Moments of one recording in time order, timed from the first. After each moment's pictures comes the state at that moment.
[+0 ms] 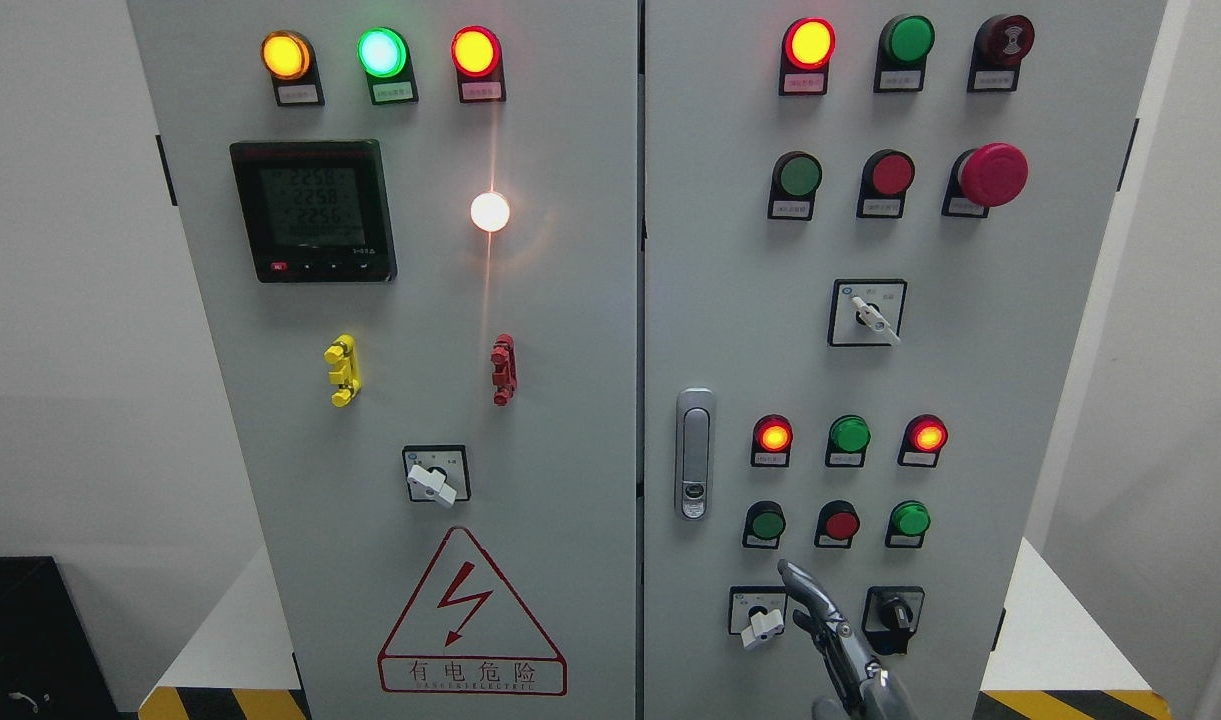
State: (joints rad) left arm -0.04 -0.11 -0.13 -0.05 0.14 -0.06 -0.06; right arm 0.00 -0.06 0.21 -1.99 0.07 -0.19 0.05
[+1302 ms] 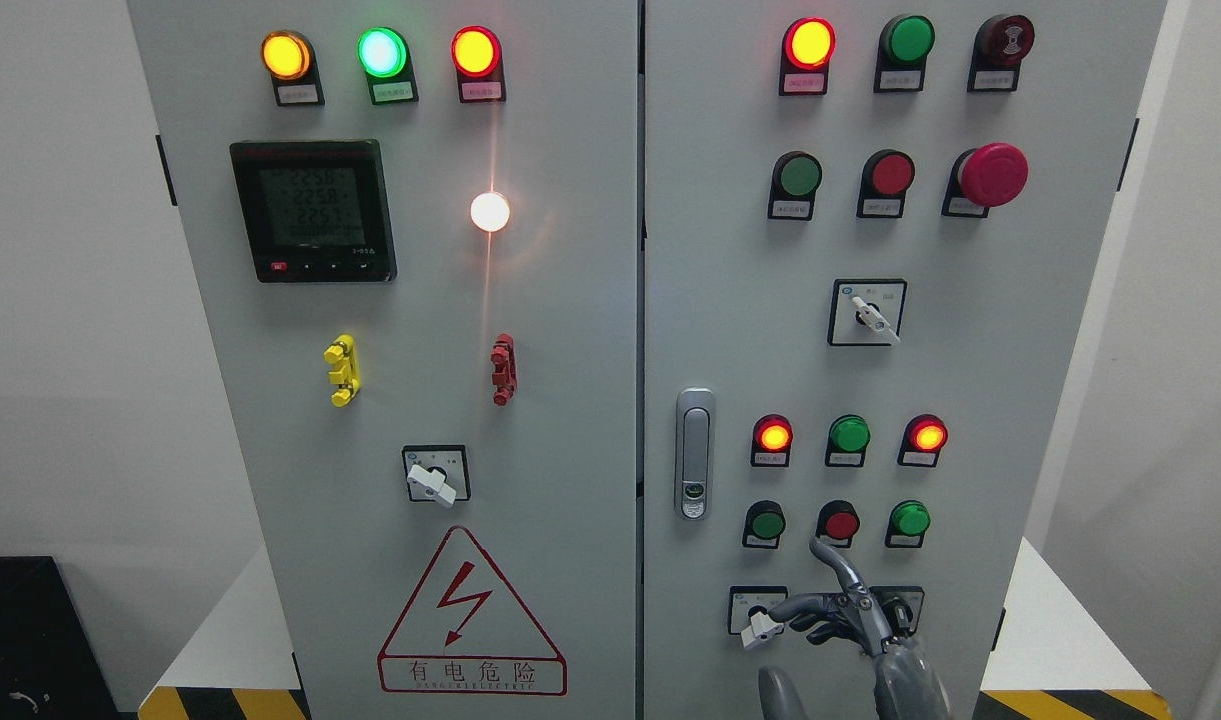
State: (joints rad) left arm -0.04 -0.11 -0.13 -0.05 0.14 -0.06 -0.06; right arm -0.04 -0.03 0.21 -2.01 0.53 -0.15 -0.14
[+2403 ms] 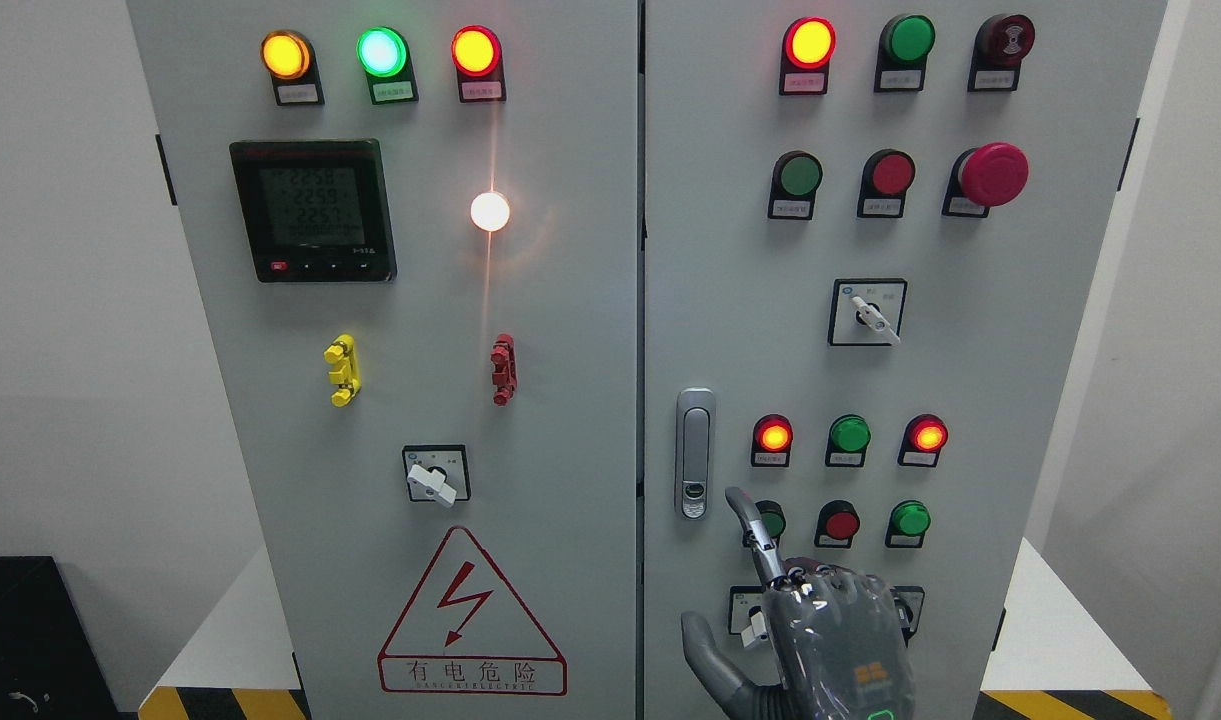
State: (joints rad) left arm -0.04 -0.11 -0.13 -0.05 0.14 -0.06 -0.06; right arm -0.19 0.06 0.28 -1.91 1.37 0.03 -0.17
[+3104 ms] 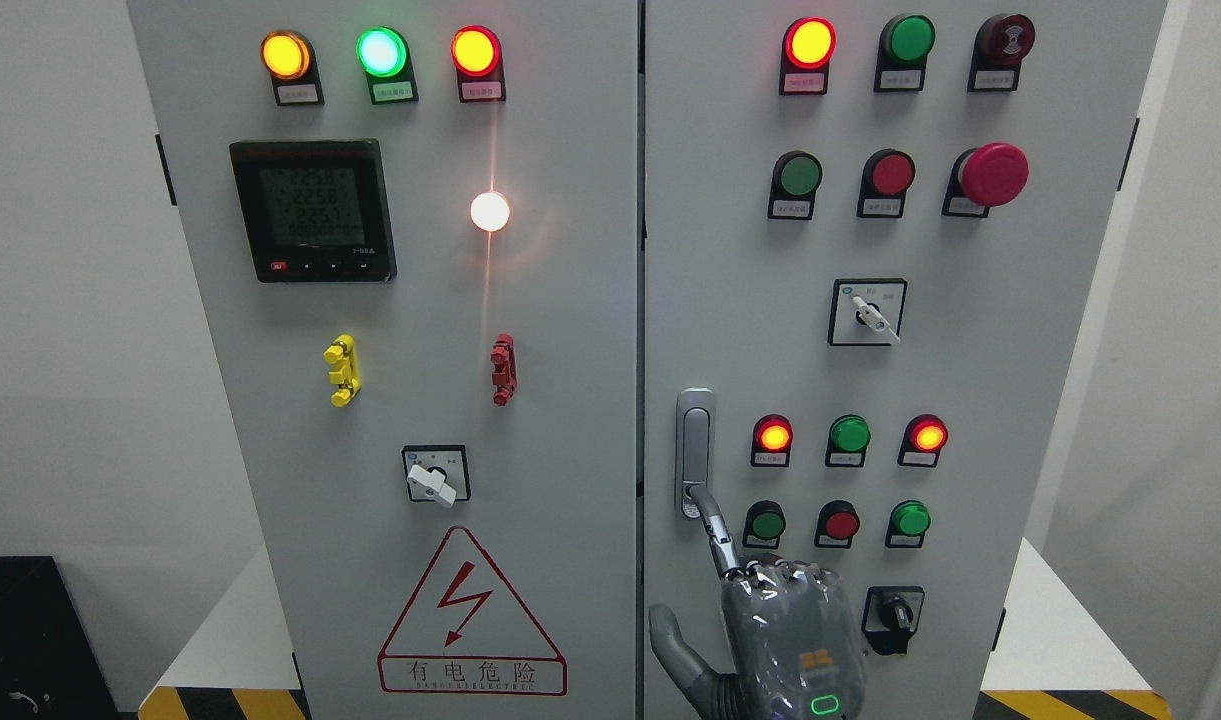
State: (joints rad) left arm -0.04 -0.11 -0.13 -0.05 0.14 -0.06 -0.06; right arm -0.23 0.10 0.33 -1.82 1.44 0.12 -0.17
